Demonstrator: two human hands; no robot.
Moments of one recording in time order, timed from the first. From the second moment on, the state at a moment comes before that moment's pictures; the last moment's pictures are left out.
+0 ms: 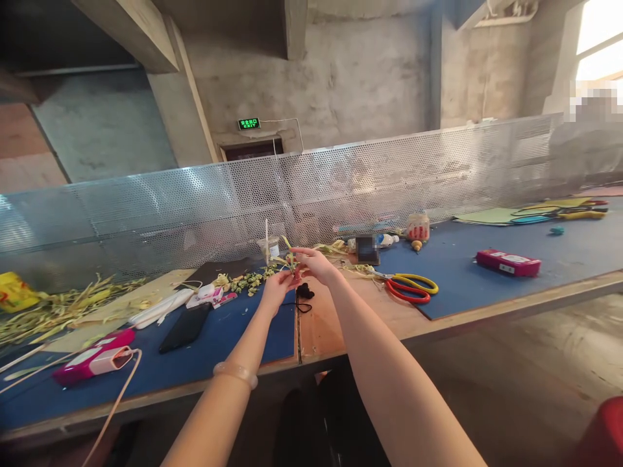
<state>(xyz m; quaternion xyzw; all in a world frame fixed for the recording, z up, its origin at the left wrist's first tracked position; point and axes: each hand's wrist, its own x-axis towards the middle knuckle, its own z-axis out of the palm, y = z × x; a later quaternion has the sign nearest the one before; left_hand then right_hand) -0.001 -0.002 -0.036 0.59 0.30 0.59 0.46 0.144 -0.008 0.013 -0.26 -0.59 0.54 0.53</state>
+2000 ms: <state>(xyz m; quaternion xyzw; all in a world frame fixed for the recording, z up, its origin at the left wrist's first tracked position) -0.005 0.000 -0.036 0.59 0.34 0.61 0.41 0.121 0.002 -0.023 -0.27 -0.59 0.51 0.57</state>
